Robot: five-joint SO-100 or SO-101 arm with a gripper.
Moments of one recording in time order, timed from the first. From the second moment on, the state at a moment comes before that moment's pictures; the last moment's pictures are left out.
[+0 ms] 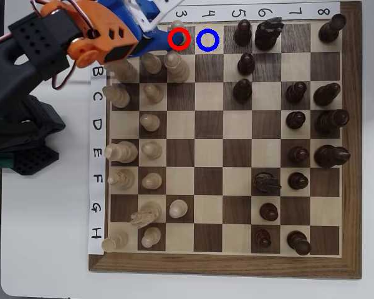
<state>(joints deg) -38.6 110.8 129.0 34.7 100.5</state>
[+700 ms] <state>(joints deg) -38.6 107.6 134.5 22.6 100.5</state>
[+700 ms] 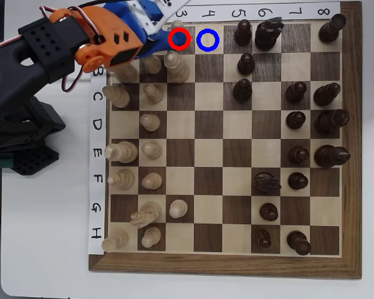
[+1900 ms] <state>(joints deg) -36.5 106.7 136.2 20.6 100.5</state>
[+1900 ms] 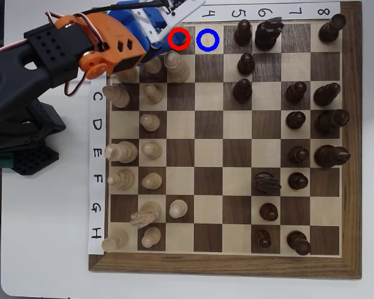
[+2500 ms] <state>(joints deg) -36.5 107.7 134.1 27.6 100.5</state>
